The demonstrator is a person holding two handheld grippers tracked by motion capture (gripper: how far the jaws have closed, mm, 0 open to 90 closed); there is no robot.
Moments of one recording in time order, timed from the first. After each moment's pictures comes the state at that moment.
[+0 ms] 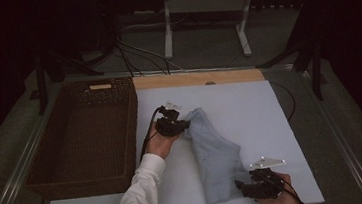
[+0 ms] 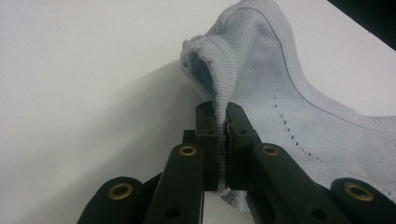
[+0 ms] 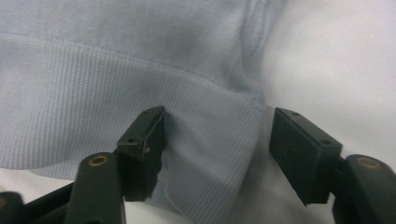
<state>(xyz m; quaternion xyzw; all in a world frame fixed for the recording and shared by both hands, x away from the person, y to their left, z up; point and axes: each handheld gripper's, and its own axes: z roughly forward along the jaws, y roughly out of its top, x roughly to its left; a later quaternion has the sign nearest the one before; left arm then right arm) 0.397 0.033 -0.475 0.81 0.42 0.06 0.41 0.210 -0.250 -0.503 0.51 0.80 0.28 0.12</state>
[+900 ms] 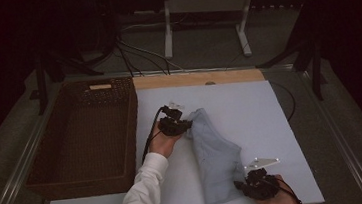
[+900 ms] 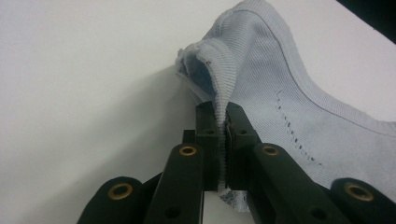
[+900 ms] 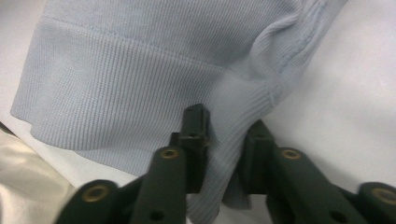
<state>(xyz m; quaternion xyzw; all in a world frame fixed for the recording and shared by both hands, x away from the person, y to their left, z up) 0.400 0.024 -0.480 0.81 0.42 0.06 0.40 0.209 -0.240 -0.497 0.48 0.83 0.28 0.08</state>
